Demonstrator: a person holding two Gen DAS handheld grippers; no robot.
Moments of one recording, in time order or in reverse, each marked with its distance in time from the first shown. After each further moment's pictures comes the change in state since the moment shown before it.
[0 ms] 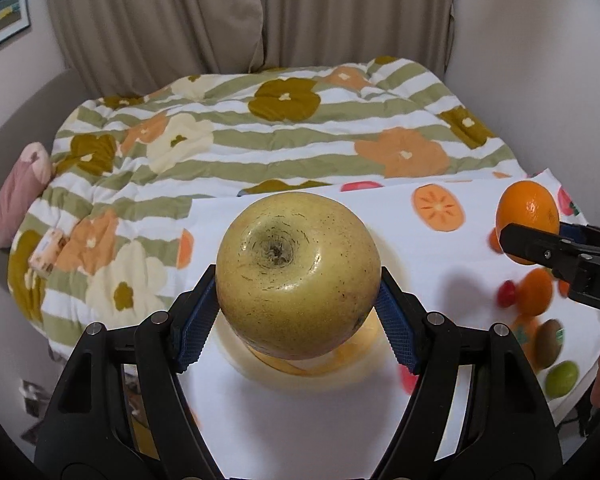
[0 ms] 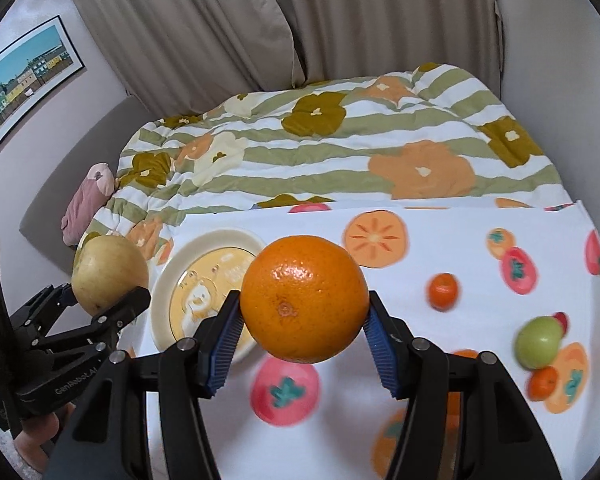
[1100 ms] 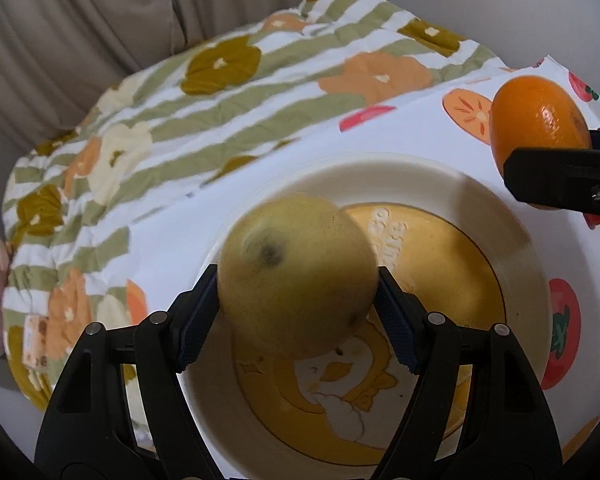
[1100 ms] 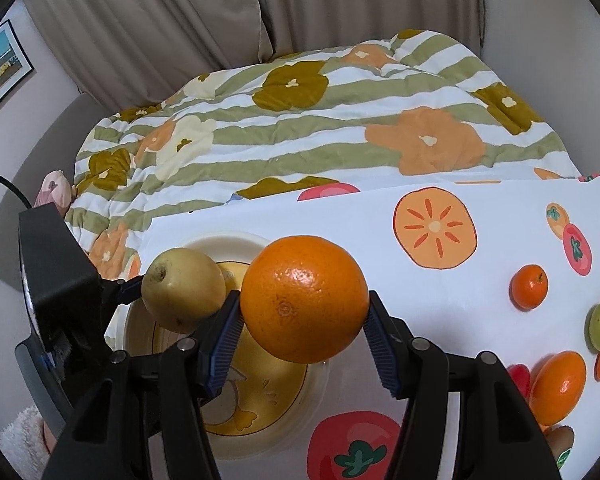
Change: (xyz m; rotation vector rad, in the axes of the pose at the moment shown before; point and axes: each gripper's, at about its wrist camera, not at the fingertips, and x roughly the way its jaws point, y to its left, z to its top) left arm 0.121 0.005 0.002 0.345 0.103 -0.069; right arm 0.098 0.038 0.010 0.101 0.064 -0.120
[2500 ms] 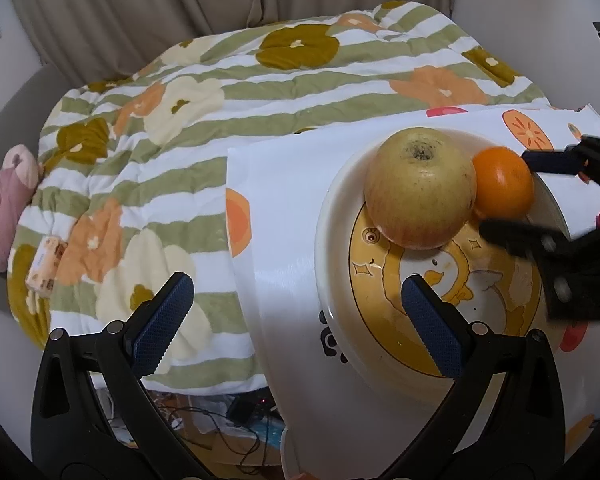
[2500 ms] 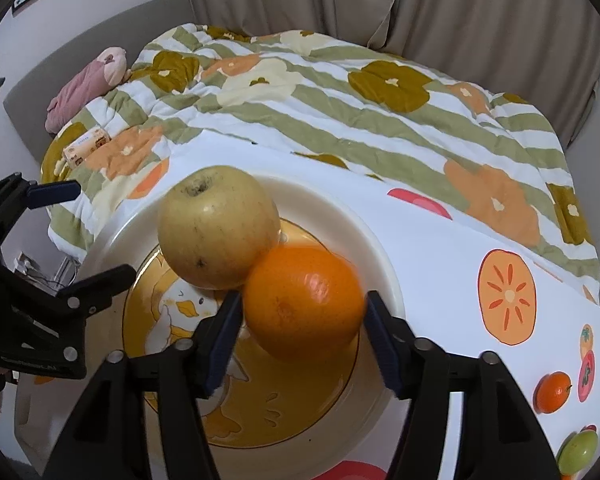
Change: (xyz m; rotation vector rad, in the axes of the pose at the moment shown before) left arm -0.029 0.062 -0.057 -0.237 0.028 0.064; right arm 0.052 0.054 -0.023 -0.481 0.033 0.028
